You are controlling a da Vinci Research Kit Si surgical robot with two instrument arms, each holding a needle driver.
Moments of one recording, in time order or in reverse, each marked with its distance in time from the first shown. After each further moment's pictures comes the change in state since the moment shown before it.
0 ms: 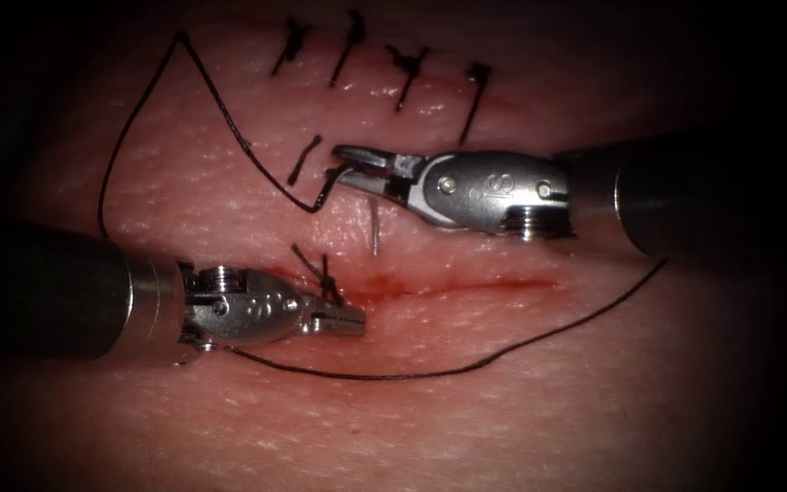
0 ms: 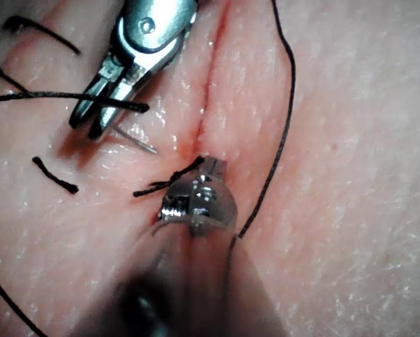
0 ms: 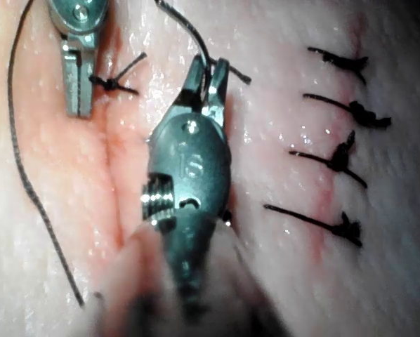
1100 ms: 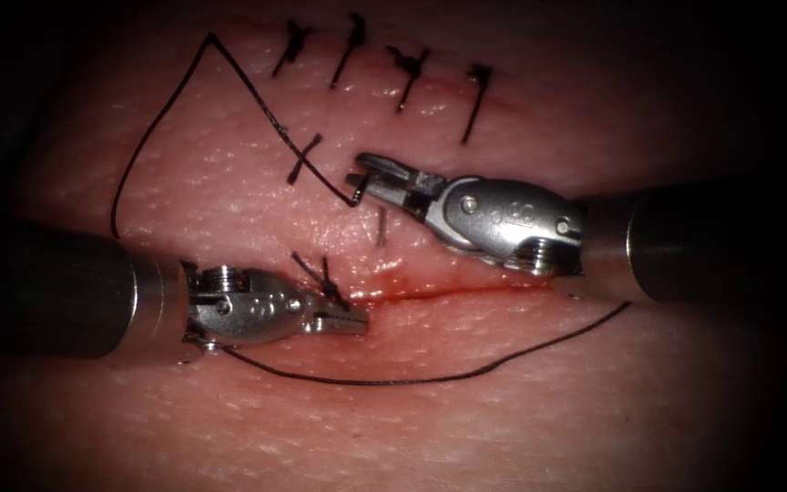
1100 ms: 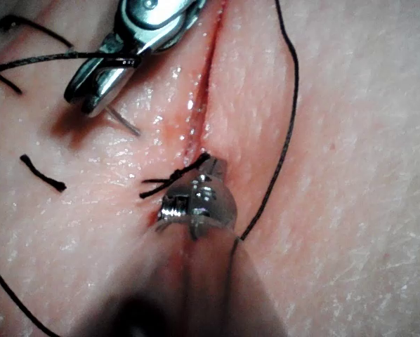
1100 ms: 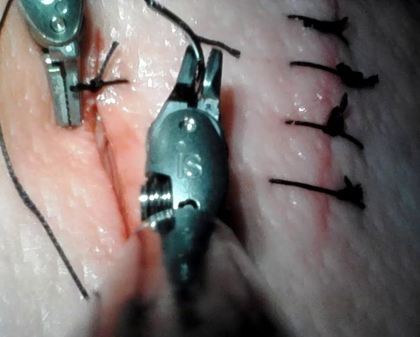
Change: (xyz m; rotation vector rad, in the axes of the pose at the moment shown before) right arm 0.003 0.004 -0.001 -0.088 0.010 0.124; left arm -0.001 0.001 0.002 -0.021 -0.016 0.007
